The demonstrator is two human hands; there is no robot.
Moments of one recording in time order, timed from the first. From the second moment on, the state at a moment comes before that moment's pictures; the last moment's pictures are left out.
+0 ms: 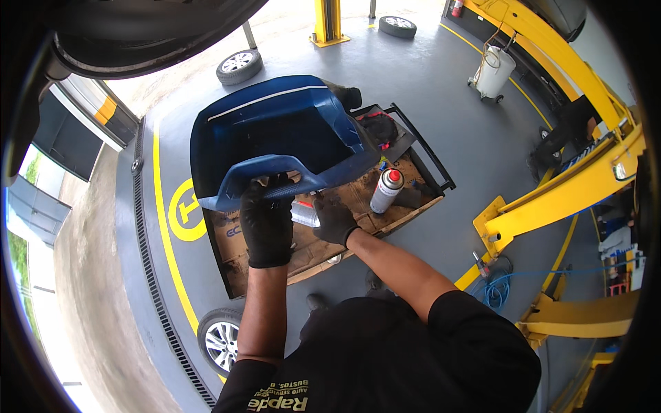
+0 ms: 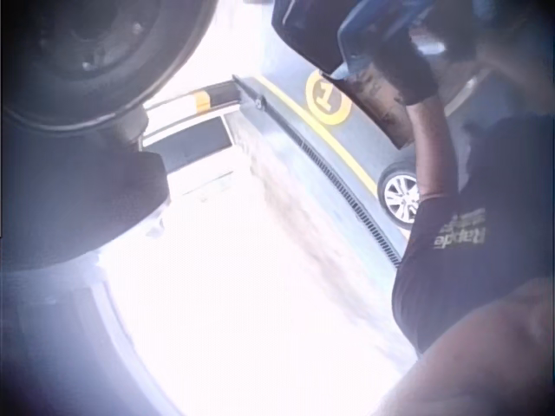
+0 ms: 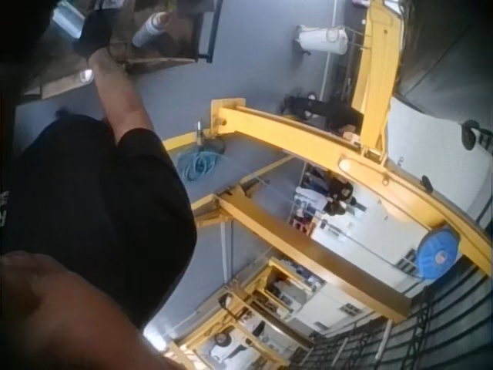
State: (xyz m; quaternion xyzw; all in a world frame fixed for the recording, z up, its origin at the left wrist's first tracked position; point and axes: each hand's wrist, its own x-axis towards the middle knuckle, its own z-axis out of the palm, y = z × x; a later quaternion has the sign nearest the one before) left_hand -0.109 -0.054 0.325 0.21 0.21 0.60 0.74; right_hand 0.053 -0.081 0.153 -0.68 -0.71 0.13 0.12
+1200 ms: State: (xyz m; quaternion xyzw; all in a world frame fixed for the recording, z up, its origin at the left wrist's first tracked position) left_hand -0.077 -0.117 0.079 0.28 0.42 0.46 0.73; right_hand 0.387 0.028 0.134 -0.60 -0.66 0.07 0.45
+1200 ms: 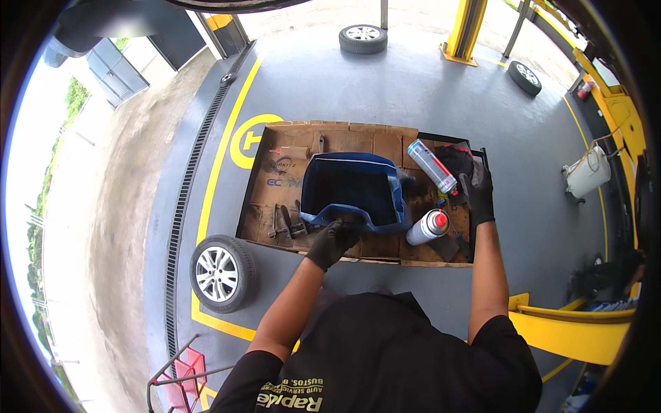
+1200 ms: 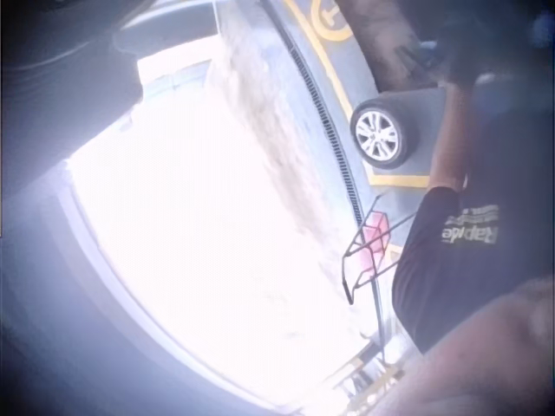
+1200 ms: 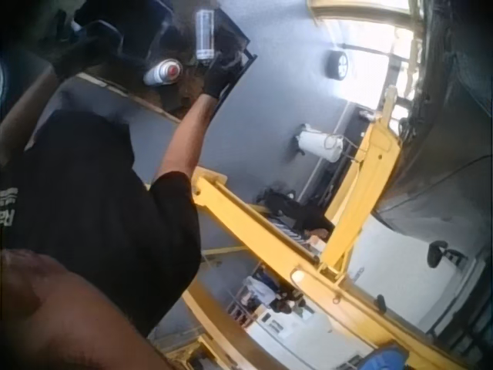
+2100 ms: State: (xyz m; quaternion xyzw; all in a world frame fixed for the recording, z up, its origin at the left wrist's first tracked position) left_hand -0.201 0.095 0.675 0.62 0.18 0.73 0.21; right_hand 0.093 0.061 0.660 -0.31 -0.63 -0.10 0.71
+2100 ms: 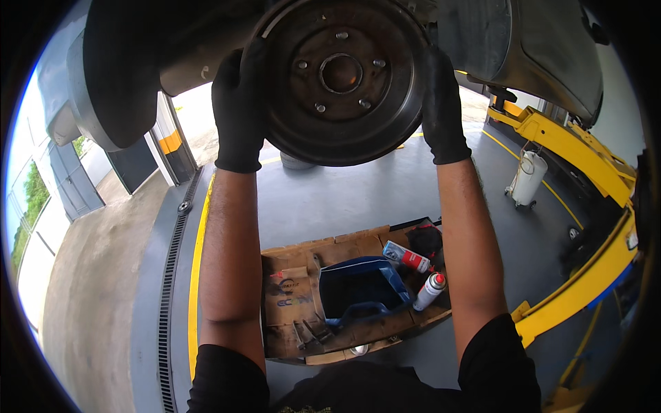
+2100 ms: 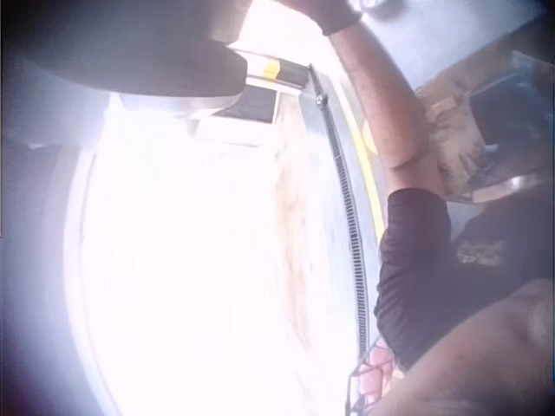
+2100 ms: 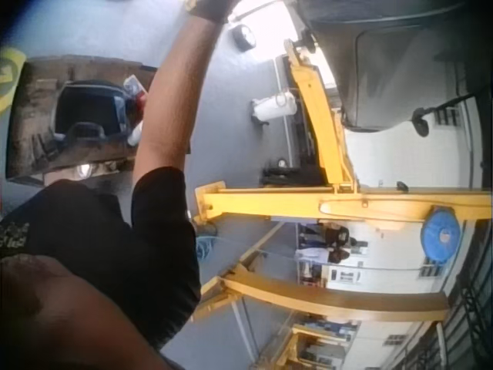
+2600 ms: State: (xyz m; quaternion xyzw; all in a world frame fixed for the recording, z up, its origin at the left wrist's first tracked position) left_hand -0.189 0.085 0.662 0.59 0.18 0.78 0.13; right_hand 0.099 0.071 0.673 -0.22 -0.66 -0.07 0.71
